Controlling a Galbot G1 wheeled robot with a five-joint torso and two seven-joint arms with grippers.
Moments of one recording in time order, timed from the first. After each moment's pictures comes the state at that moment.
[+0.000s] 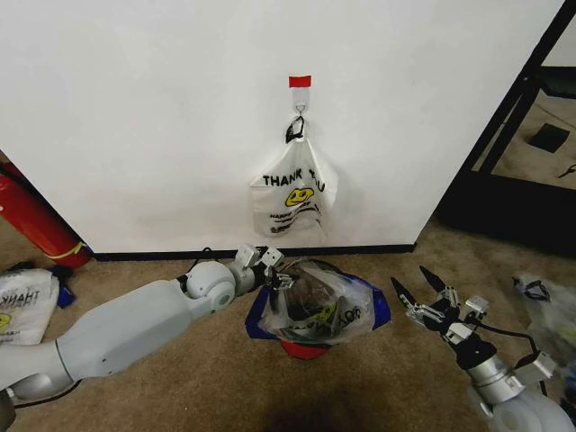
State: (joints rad) left arm 0.31 -0.85 0.64 -1.63 -1.08 0.55 -0.09; right arm -1.64 1.05 0.71 1.97 0.90 0.22 -0.57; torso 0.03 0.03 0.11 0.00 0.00
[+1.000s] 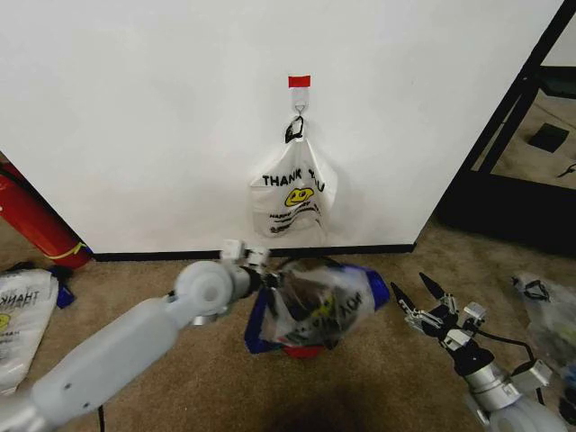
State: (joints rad) left arm 0.80 -0.86 0.02 -1.99 -1.52 0.60 -0.70; right arm -1.66 1.10 0.69 1.97 0.90 0.23 -0.52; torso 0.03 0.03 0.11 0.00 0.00
